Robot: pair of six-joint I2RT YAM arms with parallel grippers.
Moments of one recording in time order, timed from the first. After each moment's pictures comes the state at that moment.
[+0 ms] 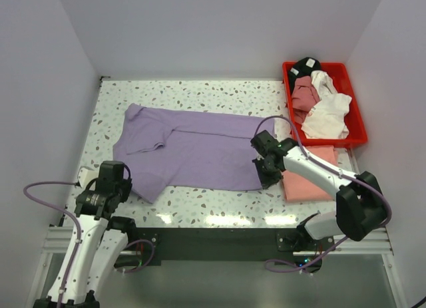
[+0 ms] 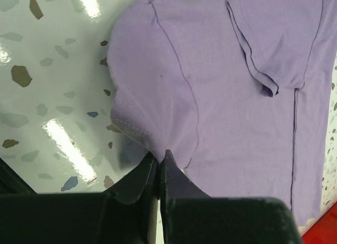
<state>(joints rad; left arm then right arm) -0.13 0.52 0.61 -1.09 -0.37 -1.35 0.58 1.40 0.91 -0.91 0.04 0.35</state>
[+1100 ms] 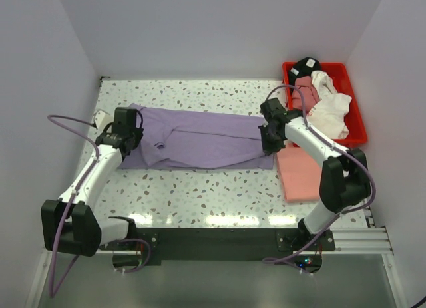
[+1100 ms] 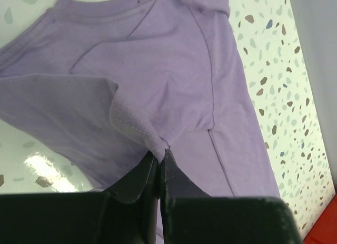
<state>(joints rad) -0.13 1.23 0.94 -0.55 -0.41 -1.17 0.36 1.64 1.25 -0.88 0.08 0.28</state>
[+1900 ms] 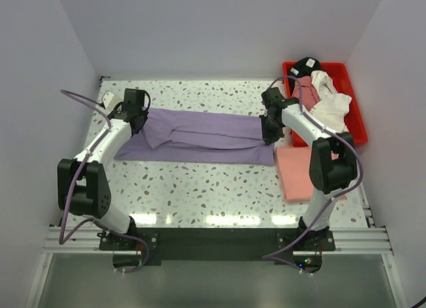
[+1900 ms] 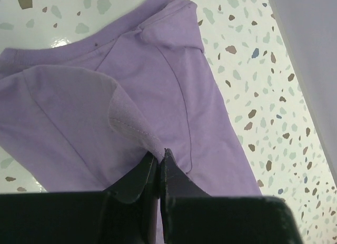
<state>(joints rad) -0.13 1.55 1.17 -0.46 -0.49 -1.11 0.29 1.84 1.45 -0.88 0.09 0.26</state>
